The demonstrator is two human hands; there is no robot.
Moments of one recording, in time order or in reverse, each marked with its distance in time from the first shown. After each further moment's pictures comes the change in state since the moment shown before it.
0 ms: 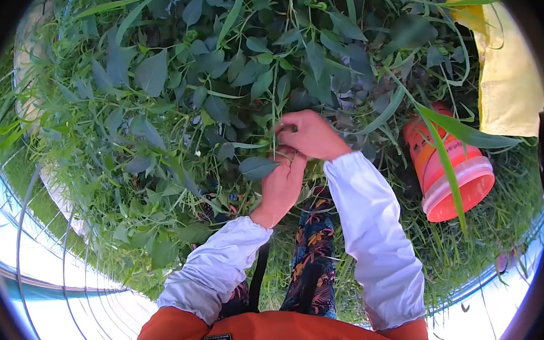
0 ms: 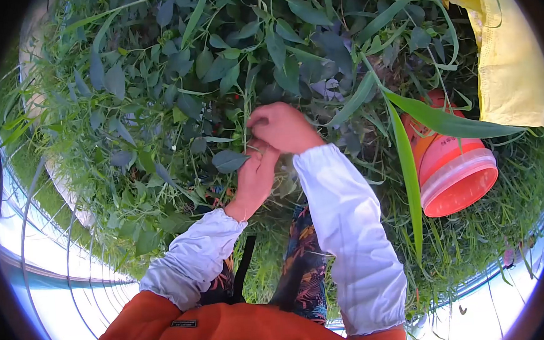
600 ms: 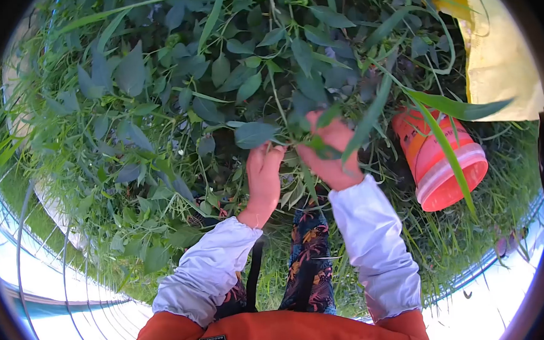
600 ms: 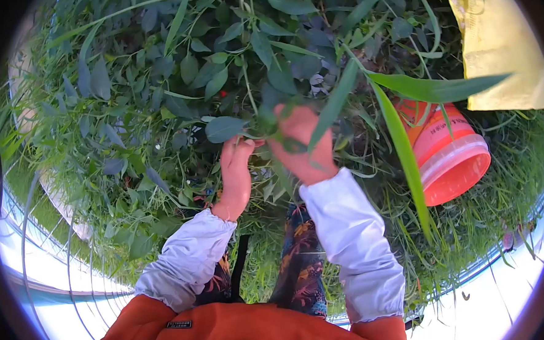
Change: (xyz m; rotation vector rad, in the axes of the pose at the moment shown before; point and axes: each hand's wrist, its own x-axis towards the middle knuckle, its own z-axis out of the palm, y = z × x) left_hand 0.012 0.000 -0.001 -0.548 0.111 -0.121; right_hand -0.068 -0.011 -0.009 -0.597 0.682 -0.502
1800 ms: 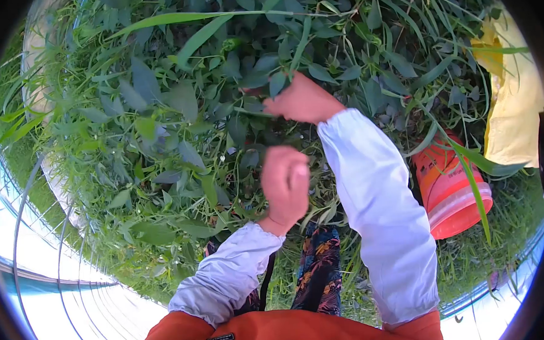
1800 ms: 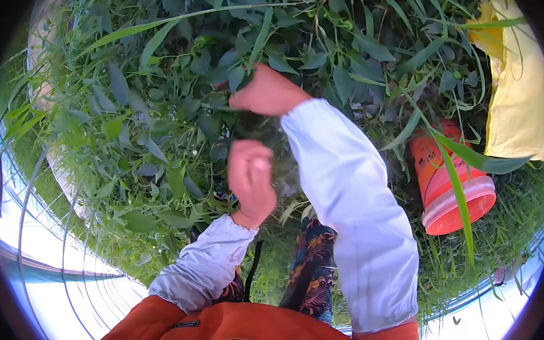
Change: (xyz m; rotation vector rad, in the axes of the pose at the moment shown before) left_hand 0.017 0.043 -0.026 0.366 0.190 0.732; right_hand 0.161 -0.019 0.101 0.754 -0.664 0.286
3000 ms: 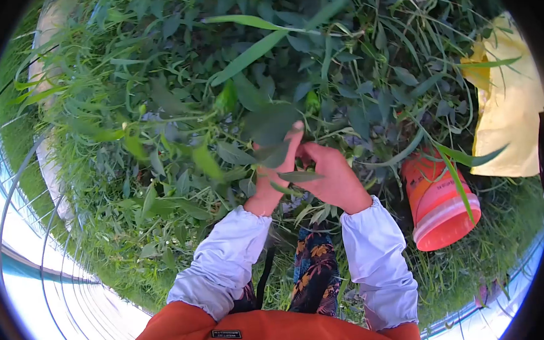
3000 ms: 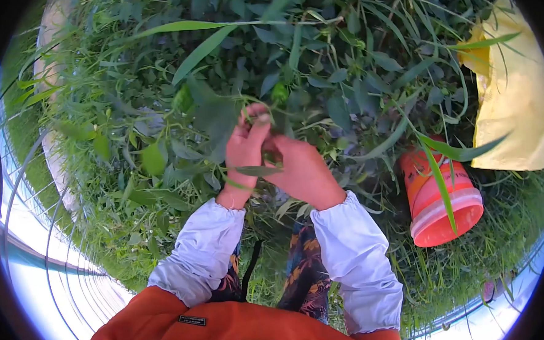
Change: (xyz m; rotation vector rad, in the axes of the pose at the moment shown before) left_hand 0.037 -0.010 -0.014 -0.363 -0.141 -0.728; right_hand -0.129 -0.033 0.044 -0.340 0.178 0.142
